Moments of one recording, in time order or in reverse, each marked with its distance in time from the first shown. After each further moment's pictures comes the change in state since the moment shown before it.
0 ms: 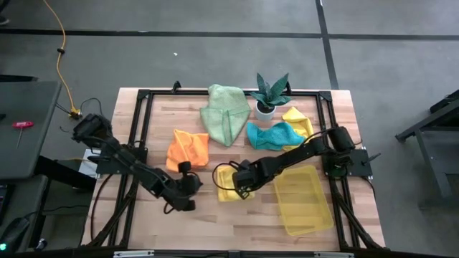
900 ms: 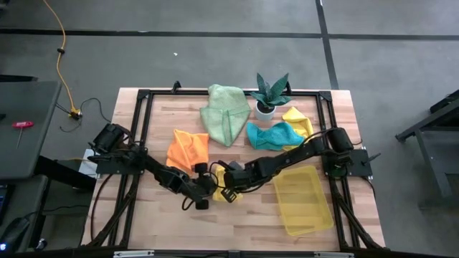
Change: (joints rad) left arm 0.146 0.251 0.000 0.385 0.157 0.208; right arm 0.002 0.019 0.088 0.252 0.020 -0.035
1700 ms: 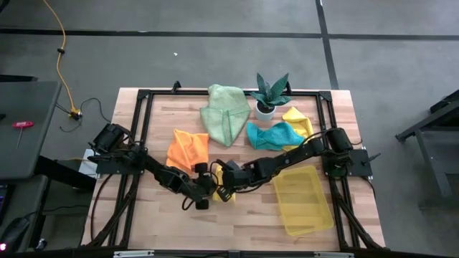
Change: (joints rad) left arm 0.000 0.000 0.000 0.001 0.002 0.000; right arm 0.000 0.005 0.000 0.116 0.056 0.016
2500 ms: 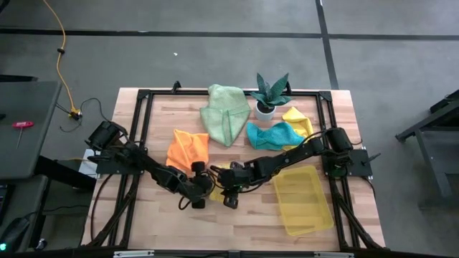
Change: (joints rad) left arm -0.008 -0.066 -0.002 -0.125 -0.020 0.008; right arm 0.000 -0.003 0.000 0.059 -0.119 -0.563
